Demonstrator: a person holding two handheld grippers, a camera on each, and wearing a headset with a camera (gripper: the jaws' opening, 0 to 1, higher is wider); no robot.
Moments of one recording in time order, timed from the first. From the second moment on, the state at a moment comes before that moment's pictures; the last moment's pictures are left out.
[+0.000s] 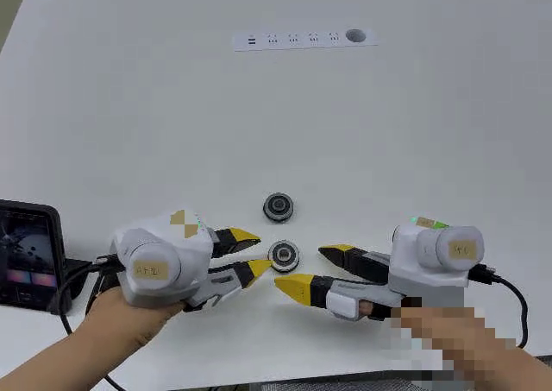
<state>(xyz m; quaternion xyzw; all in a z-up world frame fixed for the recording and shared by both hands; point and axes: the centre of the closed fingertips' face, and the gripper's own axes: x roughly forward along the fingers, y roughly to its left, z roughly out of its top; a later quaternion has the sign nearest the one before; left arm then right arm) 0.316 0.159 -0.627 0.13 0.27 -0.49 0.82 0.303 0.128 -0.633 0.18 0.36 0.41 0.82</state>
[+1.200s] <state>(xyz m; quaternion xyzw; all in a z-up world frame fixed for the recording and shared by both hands) 0.320 0.138 -0.650 0.17 0.30 -0.51 0.79 0.309 0.135 -0.635 0.20 0.36 0.41 0.81</state>
